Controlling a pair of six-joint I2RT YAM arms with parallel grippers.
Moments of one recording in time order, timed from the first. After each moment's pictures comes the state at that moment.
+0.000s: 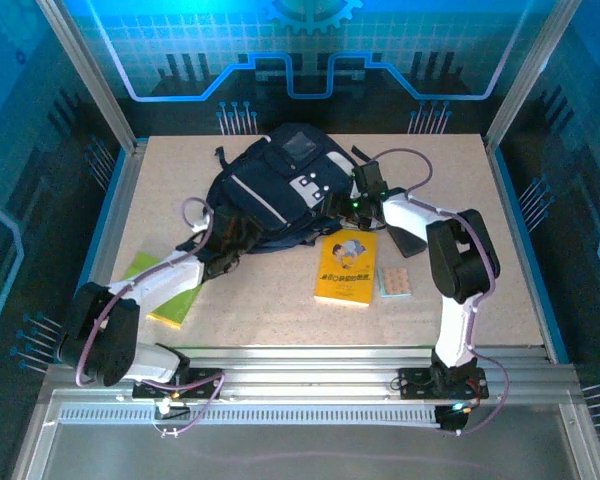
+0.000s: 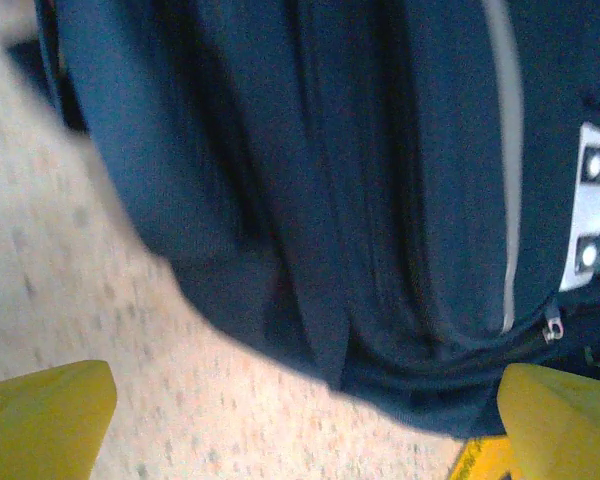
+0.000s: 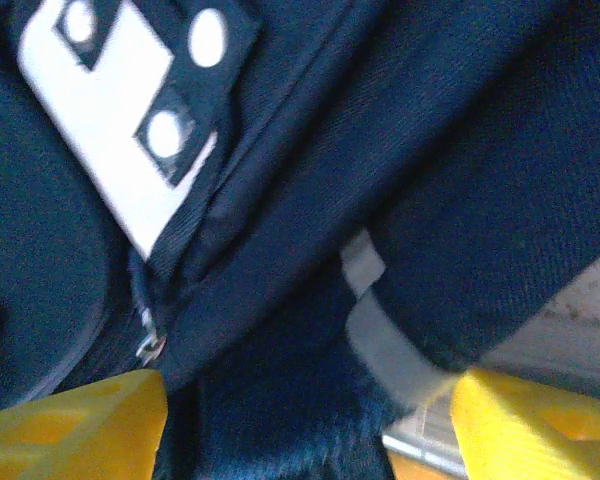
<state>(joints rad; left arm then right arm) -0.40 1.39 0.72 -0.18 -0.16 -1.23 0.36 1.98 1.33 -0.29 -0.23 0.63</state>
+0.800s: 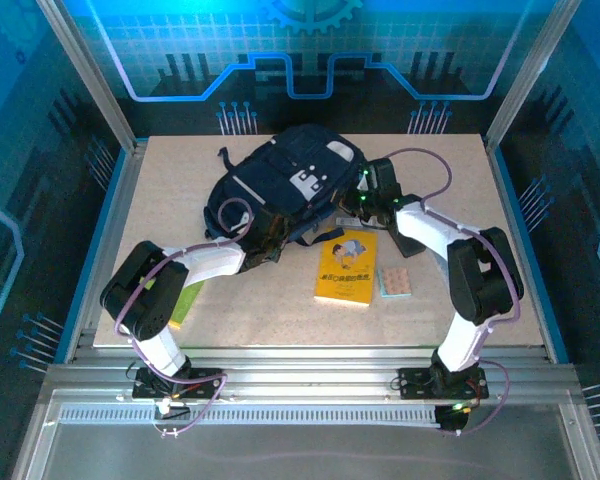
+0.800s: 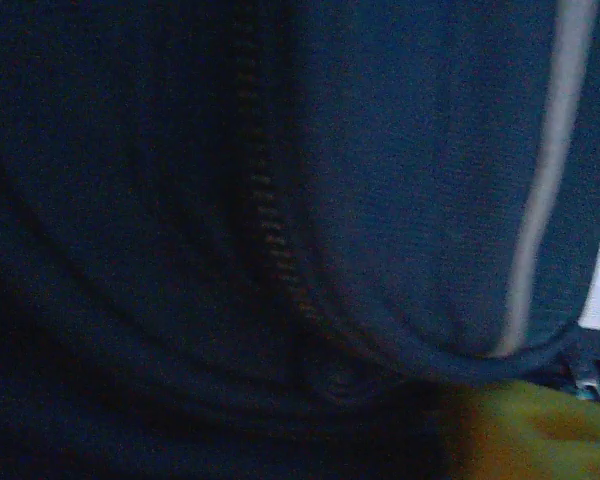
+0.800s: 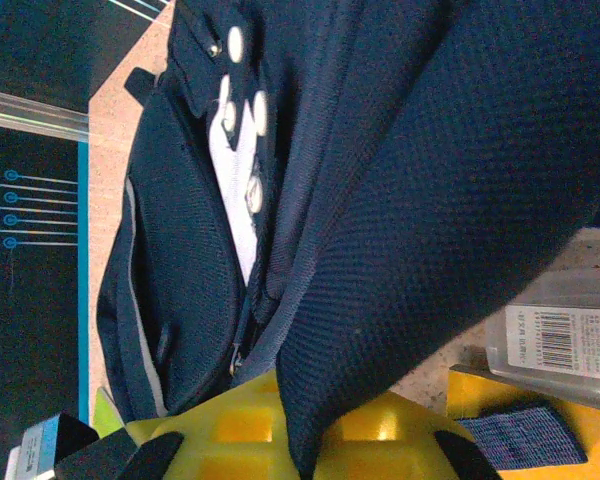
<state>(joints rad) -0.56 1.71 0.91 0.01 -0.19 -1.61 0.36 1.76 1.18 -0.10 -0.32 0.85</state>
